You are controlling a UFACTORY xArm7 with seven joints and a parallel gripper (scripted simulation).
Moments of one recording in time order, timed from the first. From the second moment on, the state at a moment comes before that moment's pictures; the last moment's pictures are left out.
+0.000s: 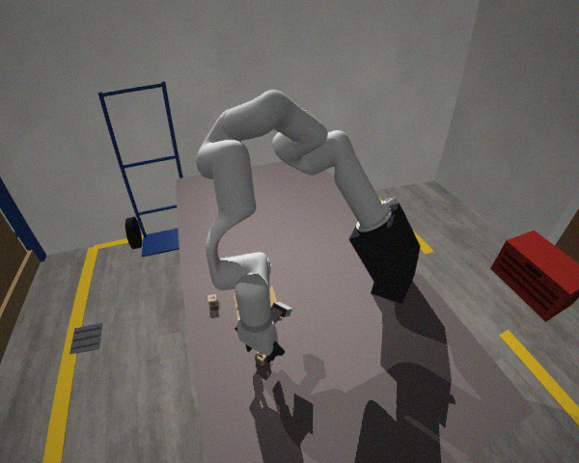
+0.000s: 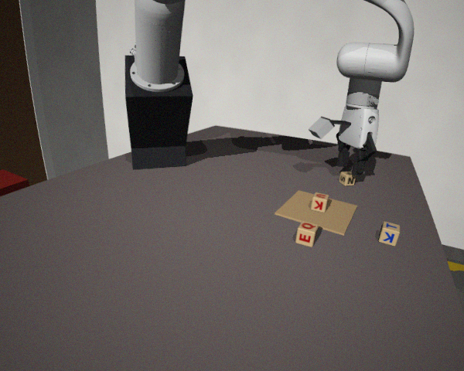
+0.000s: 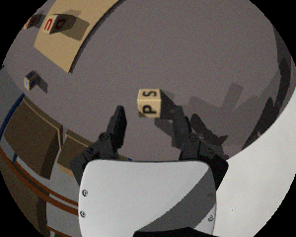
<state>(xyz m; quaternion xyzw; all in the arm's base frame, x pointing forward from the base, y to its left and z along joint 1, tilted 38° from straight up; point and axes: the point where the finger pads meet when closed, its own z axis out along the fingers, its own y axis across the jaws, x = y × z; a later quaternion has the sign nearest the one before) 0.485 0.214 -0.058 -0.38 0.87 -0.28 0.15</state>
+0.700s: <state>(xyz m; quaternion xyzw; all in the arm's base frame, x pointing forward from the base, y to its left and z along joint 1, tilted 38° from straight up) 0.487 0.212 -0.062 -0.38 0.87 -0.28 0.15</state>
